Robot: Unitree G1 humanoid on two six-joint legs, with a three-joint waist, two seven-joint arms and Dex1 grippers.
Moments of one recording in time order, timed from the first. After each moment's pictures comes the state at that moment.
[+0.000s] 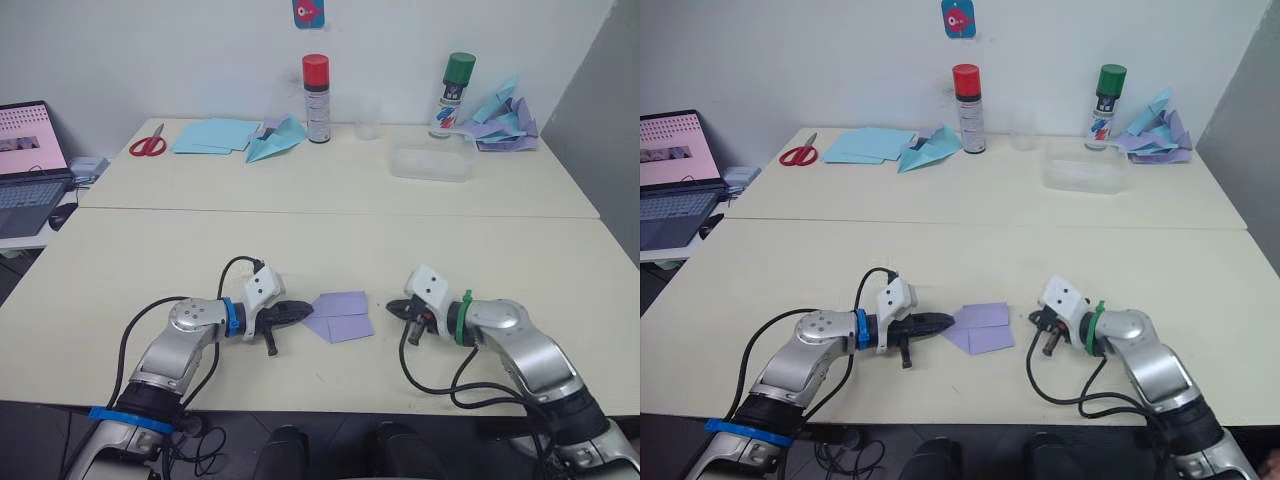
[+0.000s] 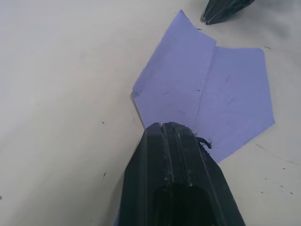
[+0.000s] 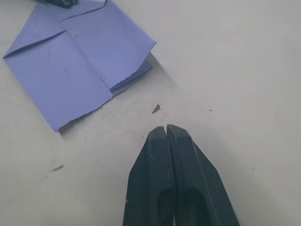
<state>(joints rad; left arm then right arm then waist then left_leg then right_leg) -0.29 0.57 -0.18 0.17 -0.24 0.20 -1.05 -0.26 -0.49 0.22 -0.24 0.10 0.62 0.78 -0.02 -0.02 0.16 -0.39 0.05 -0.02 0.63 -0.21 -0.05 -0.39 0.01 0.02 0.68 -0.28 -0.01</state>
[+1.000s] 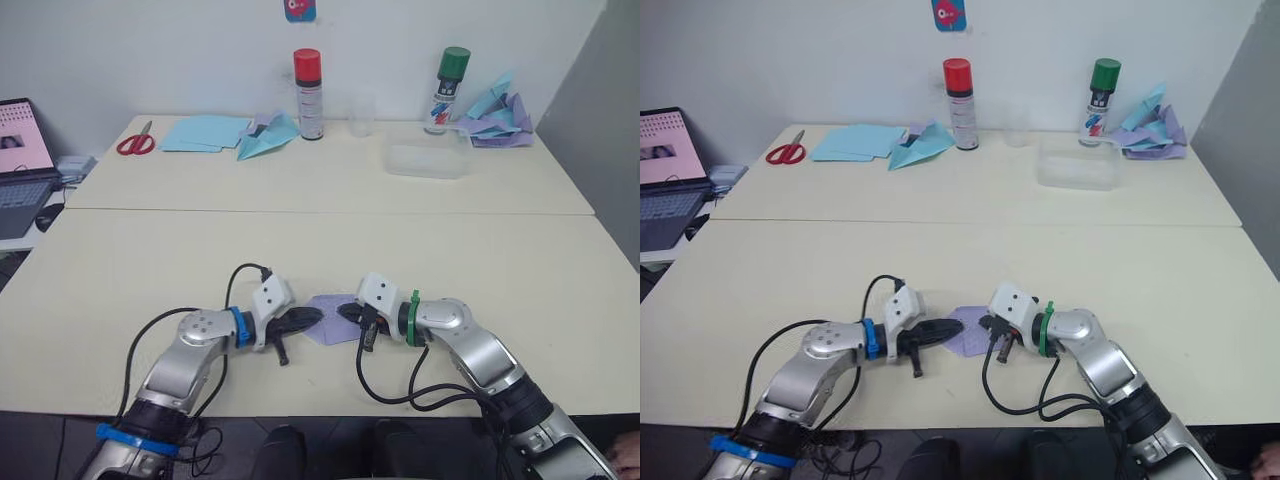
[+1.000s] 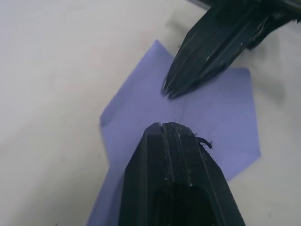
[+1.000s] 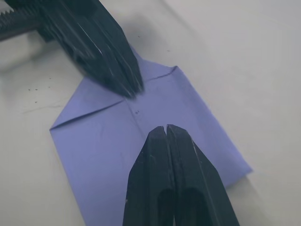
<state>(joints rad) -0.16 0.57 -0.13 0.02 -0.23 0.22 -0.97 -0.36 -0.37 0.43 -0.10 0.03 0.45 0.76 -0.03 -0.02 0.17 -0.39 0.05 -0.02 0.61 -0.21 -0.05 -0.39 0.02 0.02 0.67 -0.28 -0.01</state>
